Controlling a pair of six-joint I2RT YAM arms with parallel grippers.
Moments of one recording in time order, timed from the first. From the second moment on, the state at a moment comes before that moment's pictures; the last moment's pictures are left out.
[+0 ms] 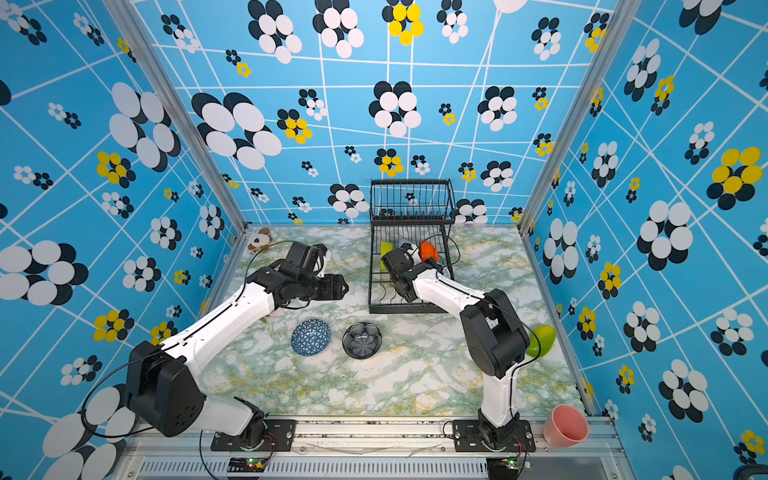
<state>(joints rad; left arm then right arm) -0.45 1.46 1.20 -0.66 0.14 -0.42 0.61 1.90 1.39 -0.60 1.07 -0.15</state>
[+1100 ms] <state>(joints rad) -0.45 1.46 1.20 -0.66 0.14 -0.42 0.64 1.98 1.42 -0.63 1.12 -0.13</state>
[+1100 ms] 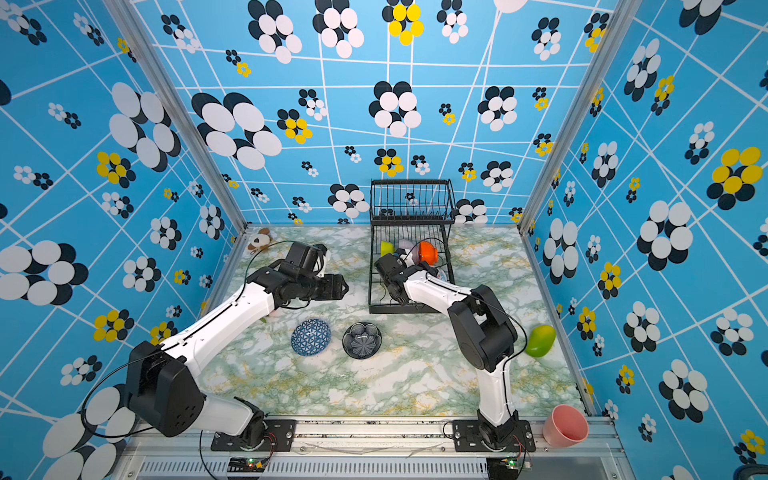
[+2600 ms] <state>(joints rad) -0.45 1.46 1.20 -0.66 0.14 -0.42 0.64 1.98 1.46 -0.71 1.04 -0.02</state>
